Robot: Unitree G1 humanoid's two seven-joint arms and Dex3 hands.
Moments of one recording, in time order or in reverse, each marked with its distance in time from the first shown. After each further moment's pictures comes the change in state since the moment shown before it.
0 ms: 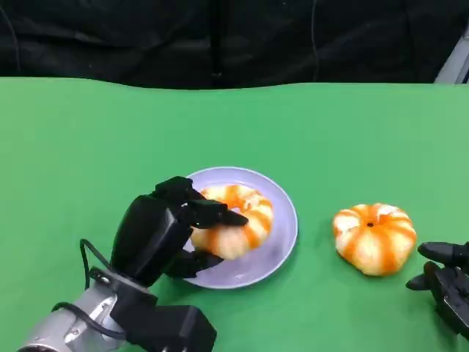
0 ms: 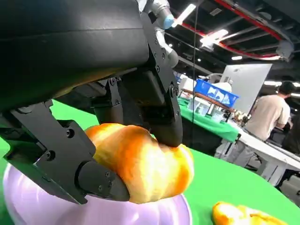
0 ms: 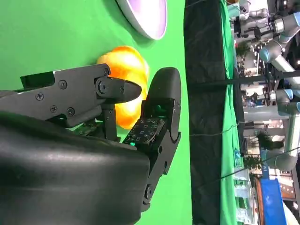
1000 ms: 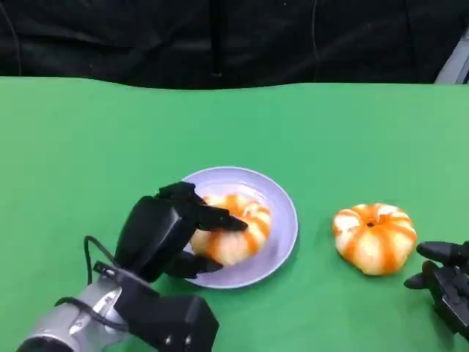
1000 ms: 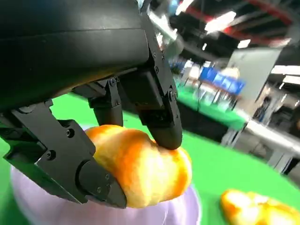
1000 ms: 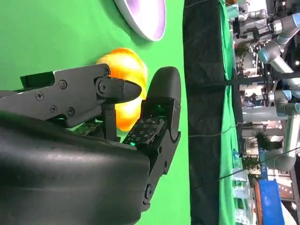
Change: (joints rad) left arm -0.065 -0.031 -0.014 0.137 -0.020 -0.004 -0.075; right arm 0.002 0.004 0.010 -0.013 -0.002 0.000 -0.013
